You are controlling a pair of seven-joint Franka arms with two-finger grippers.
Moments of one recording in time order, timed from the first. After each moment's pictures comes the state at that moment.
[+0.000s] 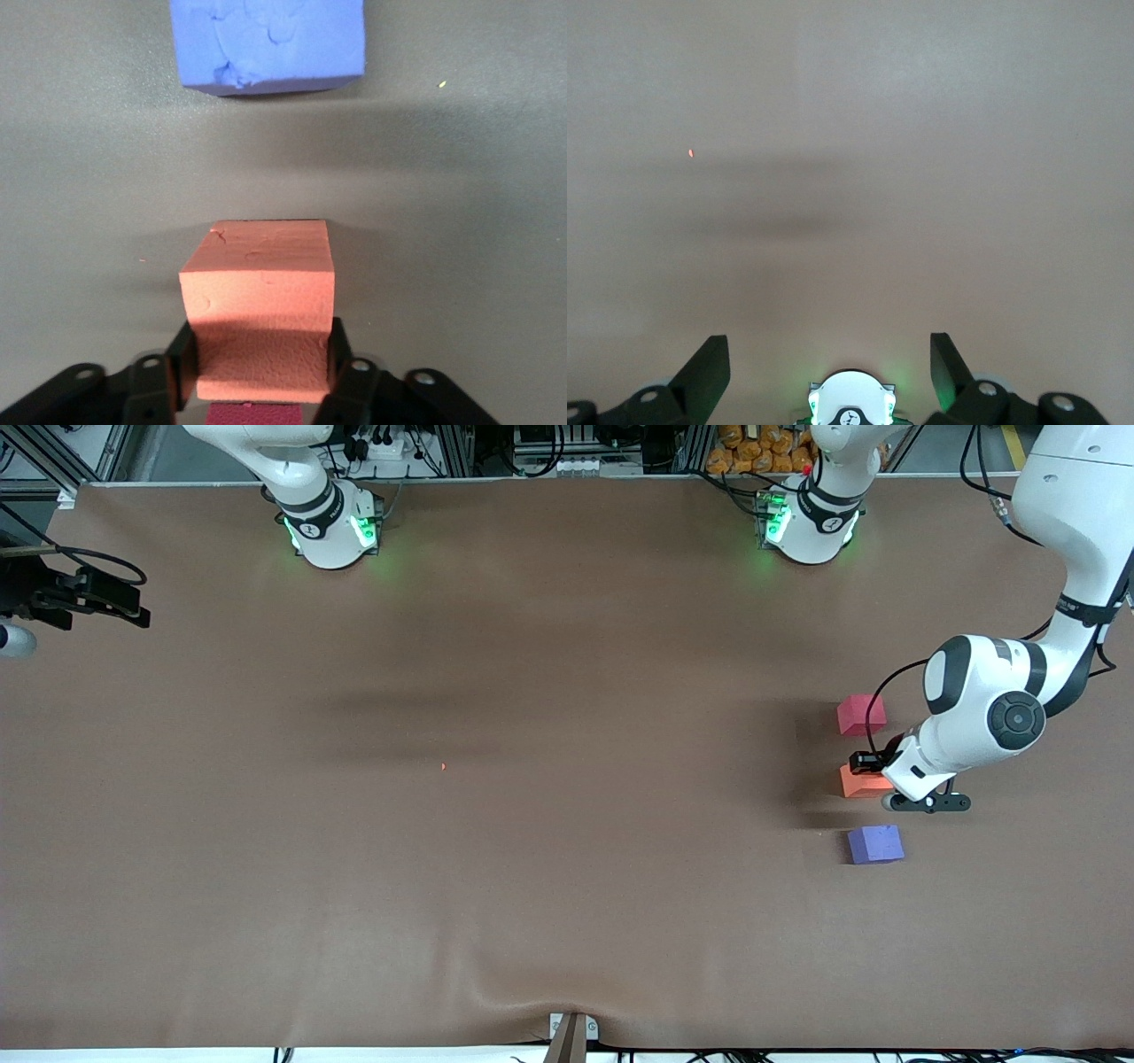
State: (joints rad) left arm 0.47 0.46 -0.46 -2.07 0.27 2.35 -0.15; right arm -0.05 0.00 0.03 -1.48 0.02 1.31 -0.03
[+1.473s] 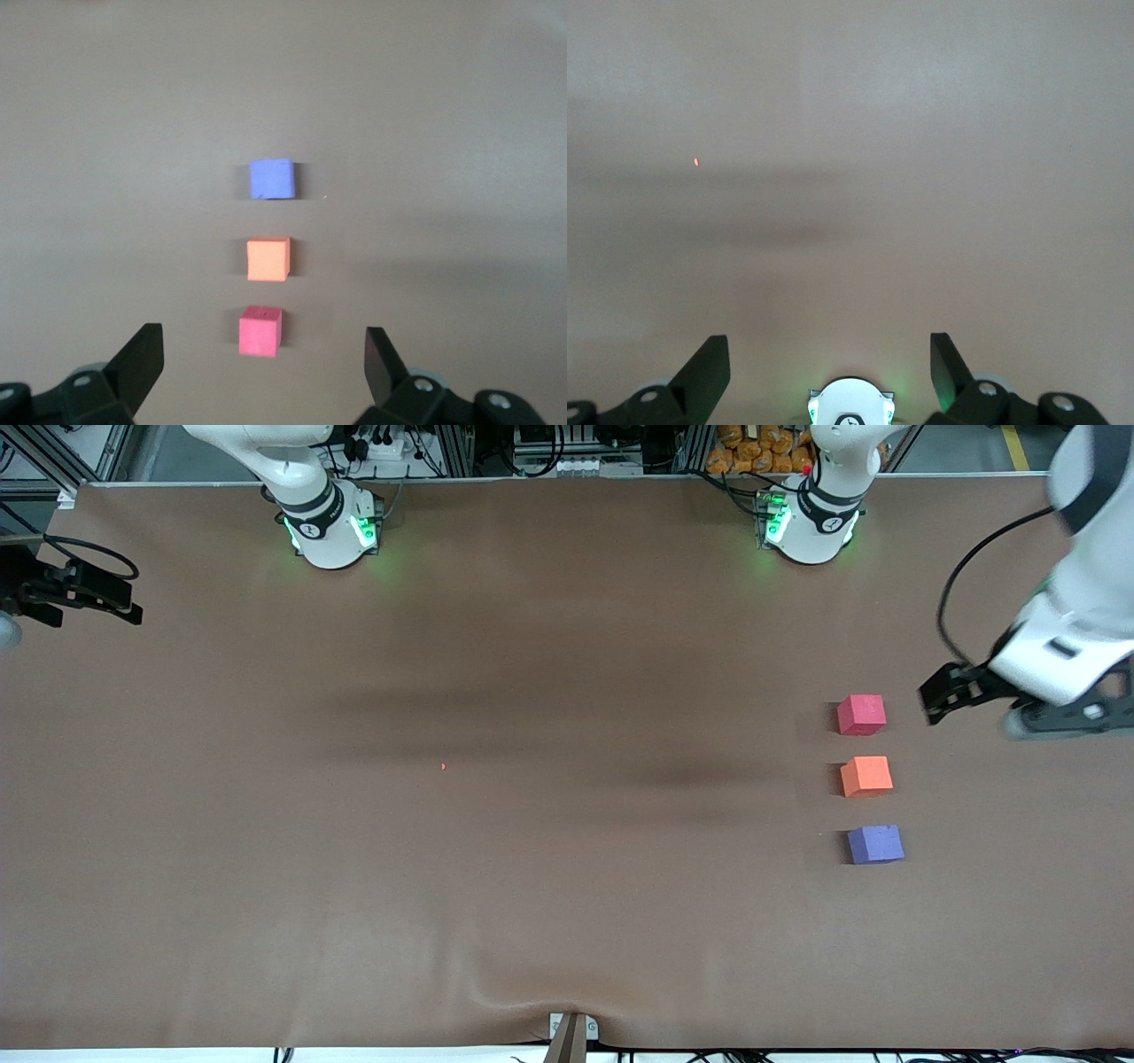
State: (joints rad) left arm 0.46 0.11 -0.65 -1.50 0.19 1.65 -0.22; right arm -0.05 0.00 0.03 -1.46 0.02 1.31 -0.03
